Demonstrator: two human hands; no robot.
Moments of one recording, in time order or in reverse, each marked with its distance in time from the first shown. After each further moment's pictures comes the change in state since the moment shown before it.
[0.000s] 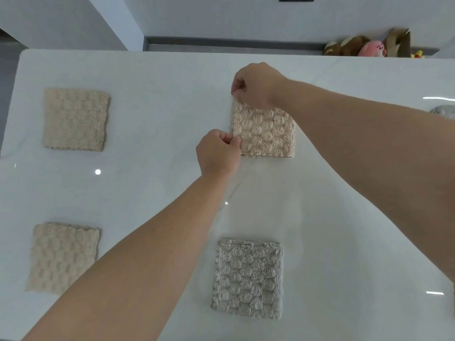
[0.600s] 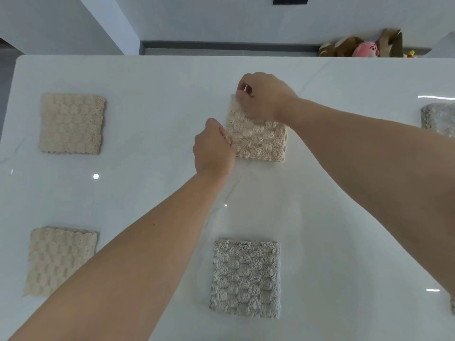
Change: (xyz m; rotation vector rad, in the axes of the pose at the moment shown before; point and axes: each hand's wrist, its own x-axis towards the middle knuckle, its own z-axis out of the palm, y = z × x) left_hand -0.006 0.009 -0.011 0.107 -0.011 0.167; right_hand -0.025 0.017 0.014 0.026 0.116 0.086
